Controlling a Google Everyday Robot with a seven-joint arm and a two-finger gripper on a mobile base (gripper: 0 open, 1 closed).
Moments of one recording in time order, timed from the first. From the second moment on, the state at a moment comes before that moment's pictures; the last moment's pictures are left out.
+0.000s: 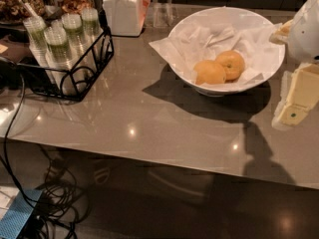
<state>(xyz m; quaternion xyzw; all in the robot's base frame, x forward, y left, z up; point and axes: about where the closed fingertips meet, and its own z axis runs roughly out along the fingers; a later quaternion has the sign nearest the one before) 0.438 -0.217 0.976 -0.60 0.78 -0.03 0.16</state>
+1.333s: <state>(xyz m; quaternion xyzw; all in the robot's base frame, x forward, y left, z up) 0.532 -0.211 1.001 -0.65 0.73 0.00 0.19</state>
